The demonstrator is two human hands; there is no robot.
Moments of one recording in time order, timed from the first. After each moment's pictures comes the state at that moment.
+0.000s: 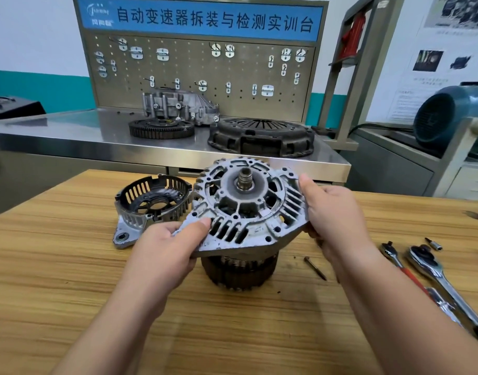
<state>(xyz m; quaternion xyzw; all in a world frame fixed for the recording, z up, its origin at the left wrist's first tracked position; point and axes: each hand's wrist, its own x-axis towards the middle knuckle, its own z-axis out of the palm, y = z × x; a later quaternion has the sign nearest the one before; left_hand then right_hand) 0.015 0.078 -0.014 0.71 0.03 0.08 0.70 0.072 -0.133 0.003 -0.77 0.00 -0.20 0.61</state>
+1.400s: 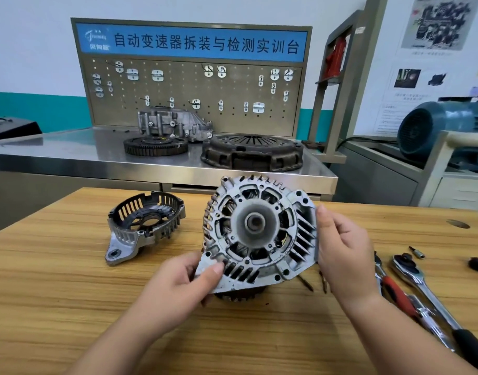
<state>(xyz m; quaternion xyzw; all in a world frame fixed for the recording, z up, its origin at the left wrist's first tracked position) 0.016 0.073 -0.041 0.81 -0.13 0.04 0.57 0.037 -0.162 -0.019 -0.75 -0.11 -0.34 0.56</state>
